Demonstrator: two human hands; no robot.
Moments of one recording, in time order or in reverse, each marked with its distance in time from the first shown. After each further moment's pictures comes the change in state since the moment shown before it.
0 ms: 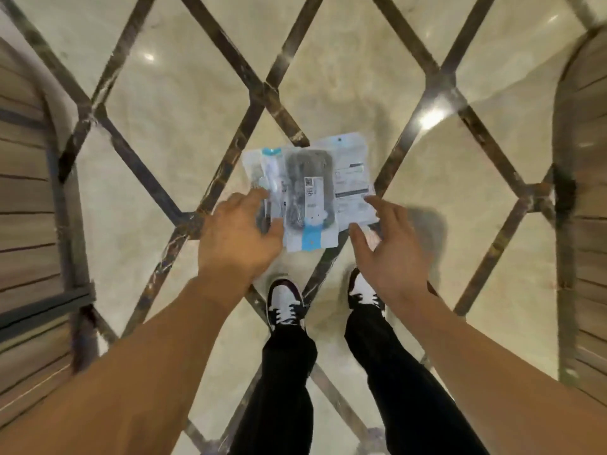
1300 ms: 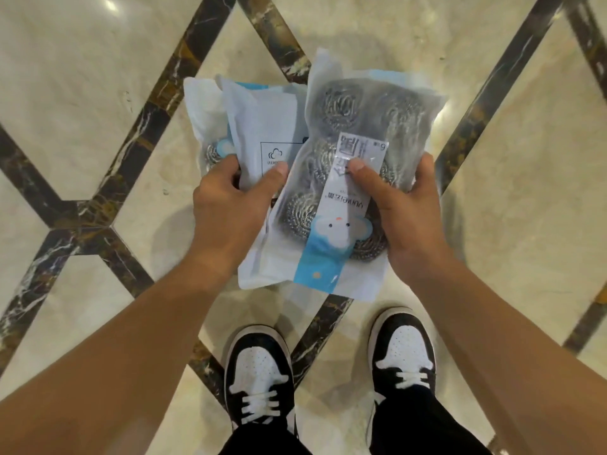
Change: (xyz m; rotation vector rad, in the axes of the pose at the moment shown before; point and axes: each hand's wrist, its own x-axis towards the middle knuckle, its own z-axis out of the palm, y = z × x) left_hand 0.165 -0.102 0.216 -0.717 0.146 -0.238; right_hand 0.152 0.096 0.180 0.947 0.040 0.392
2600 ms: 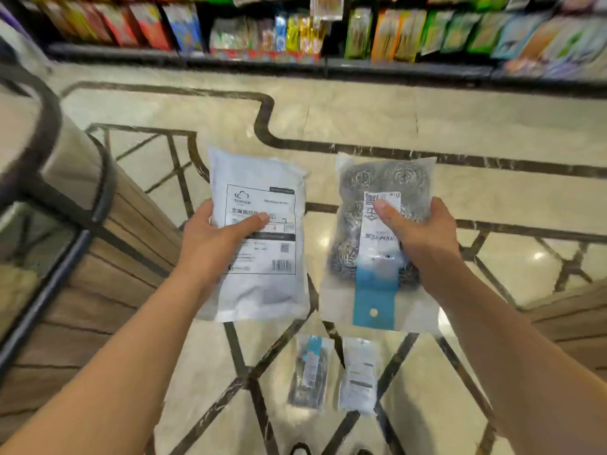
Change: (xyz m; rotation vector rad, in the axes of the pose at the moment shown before) left_hand -0.267 0.595 -0.453 -0.431 0.190 0.231; right_hand -0.351 -0.671 0.070 -0.256 -0.105 -0.494
